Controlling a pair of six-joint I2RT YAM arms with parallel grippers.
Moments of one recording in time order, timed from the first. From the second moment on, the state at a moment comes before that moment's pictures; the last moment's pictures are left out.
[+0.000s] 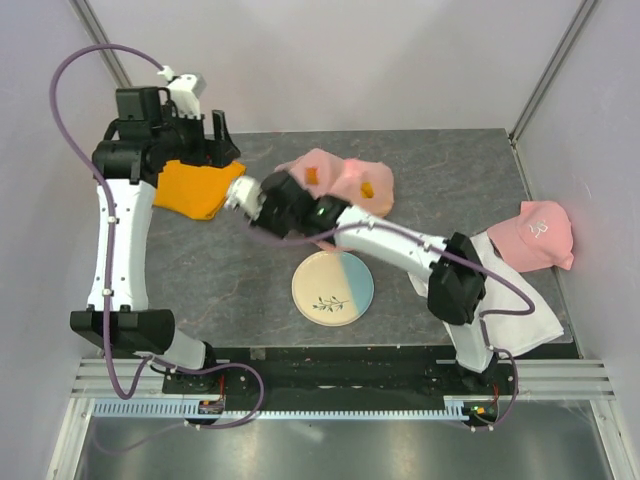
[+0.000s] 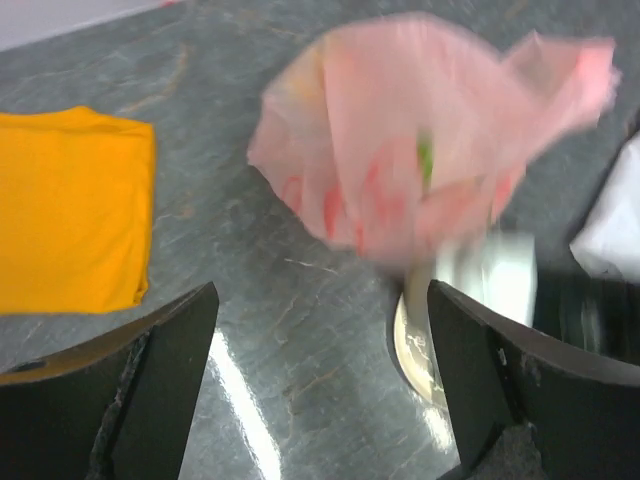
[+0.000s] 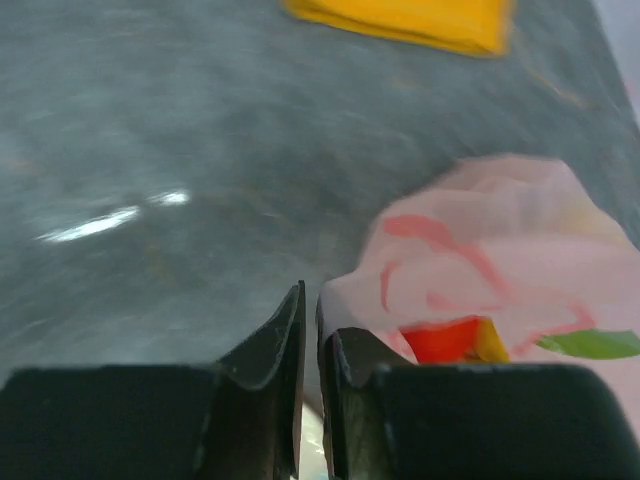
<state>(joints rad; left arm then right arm) -0.06 1.50 1.91 -0.99 0.39 0.07 0.88 2.04 1.91 -0.45 0.00 -0.31</state>
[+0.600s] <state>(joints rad) -0.16 1.40 1.69 -1.00 0.58 0.13 0.89 1.66 1.54 -0.61 -0.05 -0.35</state>
